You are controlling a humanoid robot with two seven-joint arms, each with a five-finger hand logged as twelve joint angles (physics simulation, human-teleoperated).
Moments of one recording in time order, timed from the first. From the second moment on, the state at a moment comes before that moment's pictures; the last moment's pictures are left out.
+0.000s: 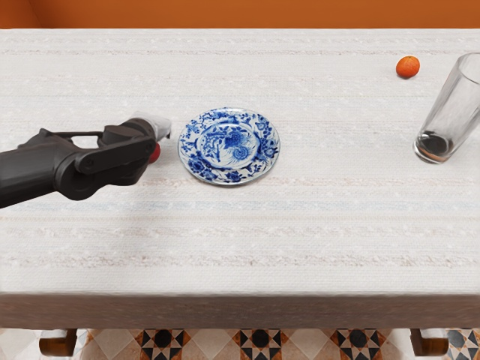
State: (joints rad) left arm -1.29 0.18 0.16 -0.90 1.29 -0.18 0.61; right arm -0.05 0.00 -0.03 0.25 0.07 0.01 0.09
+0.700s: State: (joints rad) left arm -1.29 0.17 0.19 -0.87 1.29 -0.18 0.61; right arm -0.05 0.00 -0.03 0.25 0.07 0.01 0.09
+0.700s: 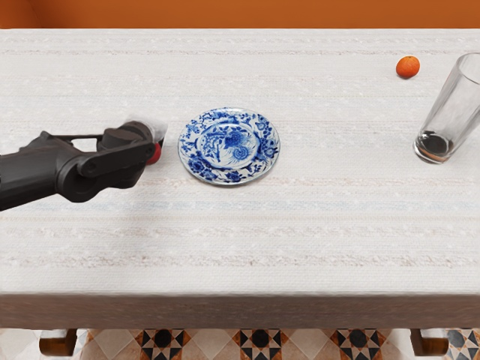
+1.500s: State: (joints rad) left arm -1.44 0.10 0.19 -0.89 1.23 -0.18 0.57; right arm -0.05 0.00 -0.03 0.25 0.07 0.01 0.09
